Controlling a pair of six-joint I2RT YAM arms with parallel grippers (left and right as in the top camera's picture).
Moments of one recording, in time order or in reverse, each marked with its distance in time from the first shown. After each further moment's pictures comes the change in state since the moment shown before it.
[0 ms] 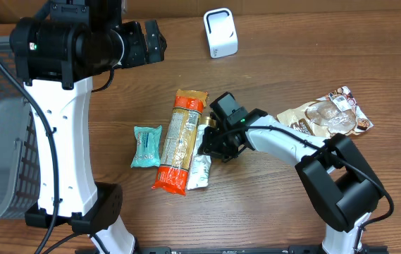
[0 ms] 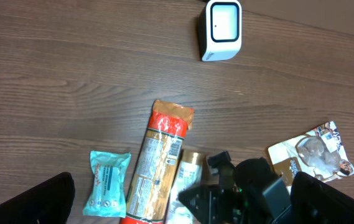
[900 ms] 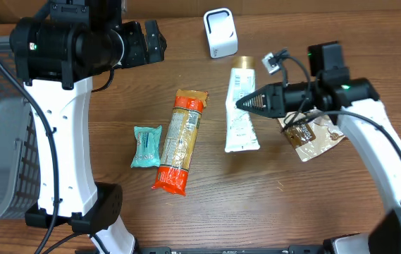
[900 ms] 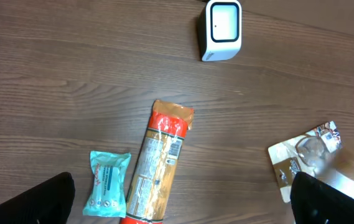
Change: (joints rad) left arm 0.000 0.000 0.000 0.000 0.000 0.000; right arm -0.444 -0.386 0.099 -0.204 -0.661 -0.691
